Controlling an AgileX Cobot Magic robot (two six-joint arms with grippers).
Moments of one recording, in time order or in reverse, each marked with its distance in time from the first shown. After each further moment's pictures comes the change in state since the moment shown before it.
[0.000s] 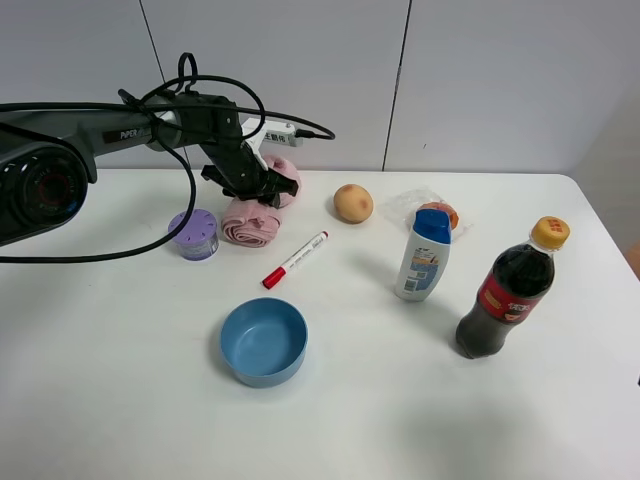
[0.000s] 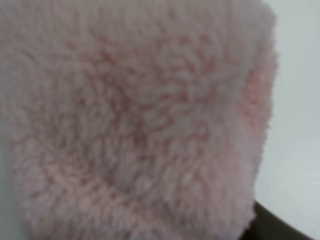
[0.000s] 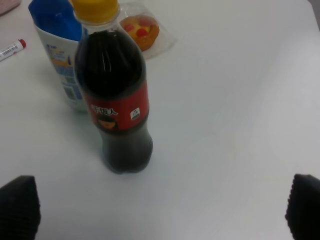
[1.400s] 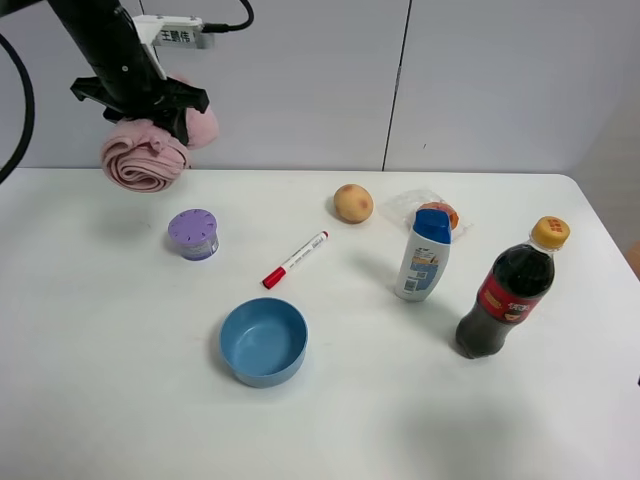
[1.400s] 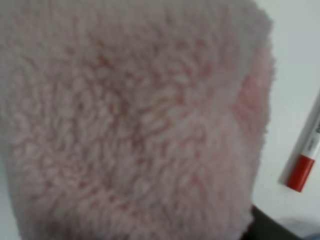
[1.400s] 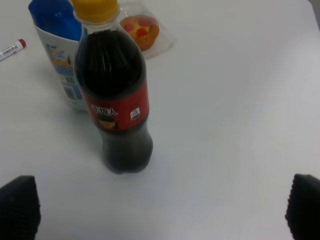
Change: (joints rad) left arm 0.148 -0.422 0.018 0.079 0.538 -0.036; right arm 0.000 0.000 0.000 0.000 0.000 0.000
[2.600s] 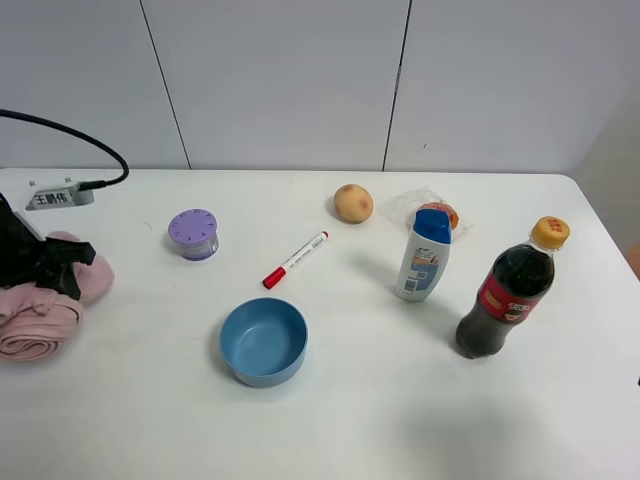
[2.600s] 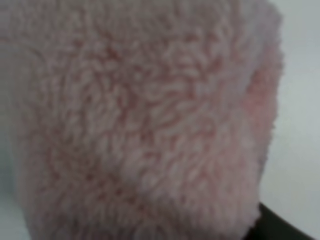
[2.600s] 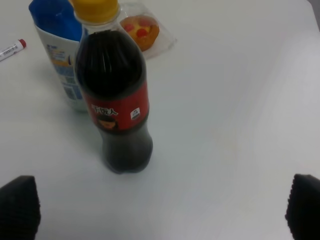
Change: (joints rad) left arm 0.342 -0.343 1.016 -0.087 -0.427 0.136; right arm 0.000 0.000 0.000 0.000 0.000 0.000
